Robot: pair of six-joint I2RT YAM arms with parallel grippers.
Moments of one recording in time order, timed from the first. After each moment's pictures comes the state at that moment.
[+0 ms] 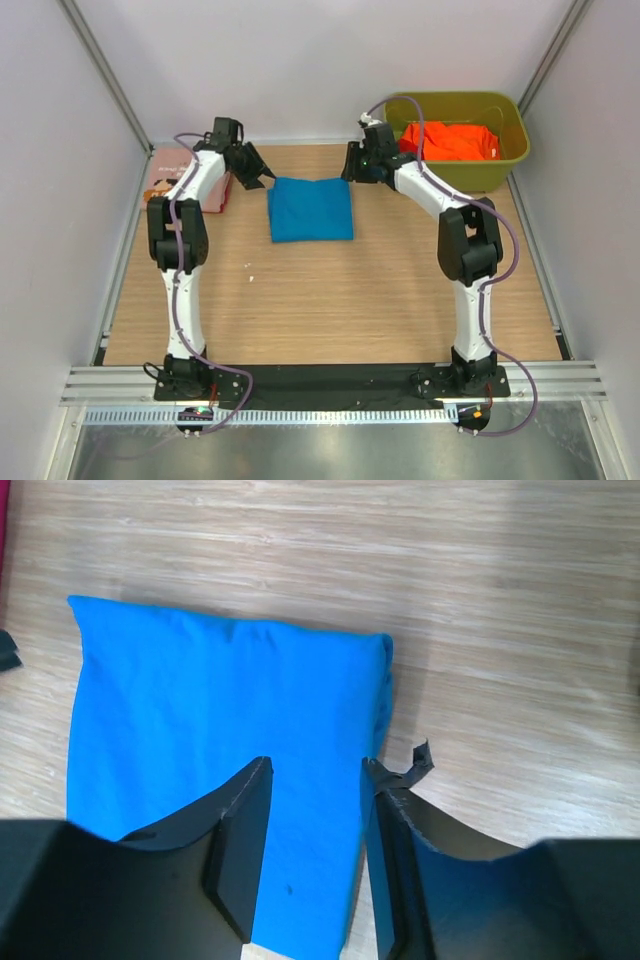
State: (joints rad) left arm -0.12 2.29 2.00 -0.66 0.31 -0.75; right arm 0.38 2.13 1.78 -0.32 -0.08 0.36
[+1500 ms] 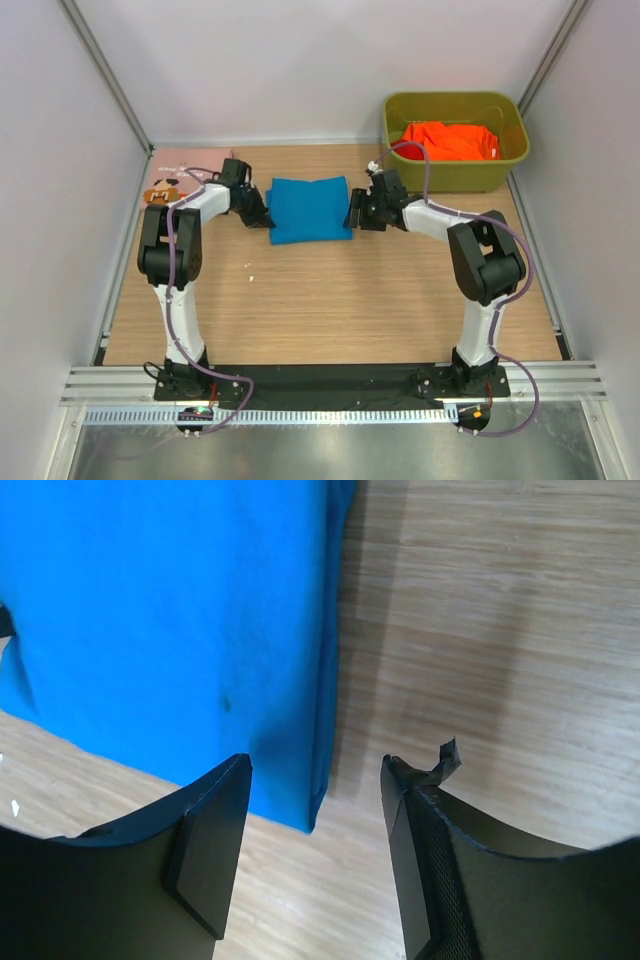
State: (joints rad) left arm -0.16 2.08 1.44 -0.46 0.30 -0.64; right arm 0.40 1.91 1.22 -0.14 -0.18 0.45
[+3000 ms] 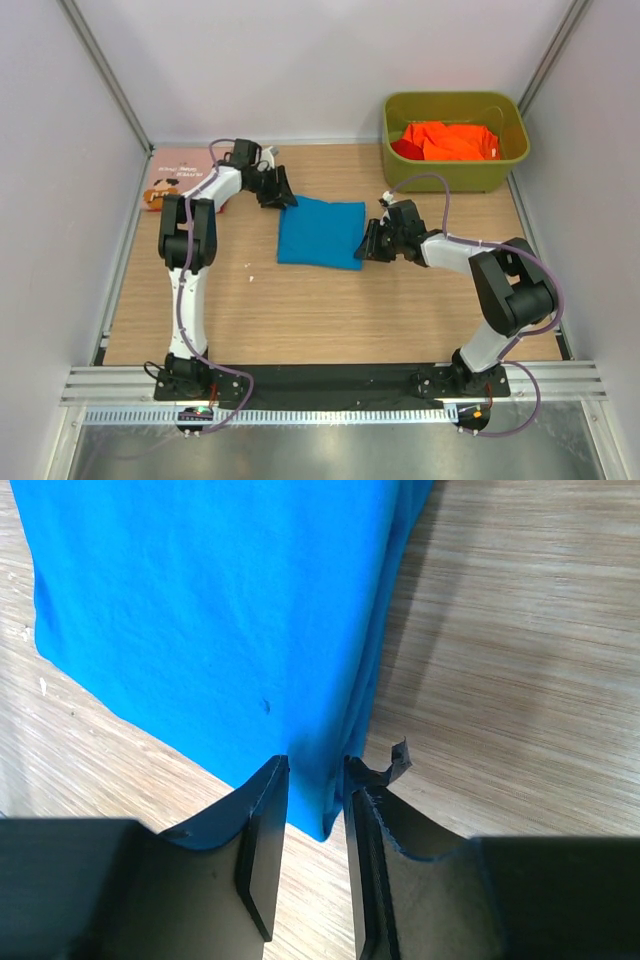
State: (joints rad) left arm -0.19 2.30 1.79 -0.51 0.57 -0.32; right arm 0.40 1.66 0.82 0.03 -0.30 0.55
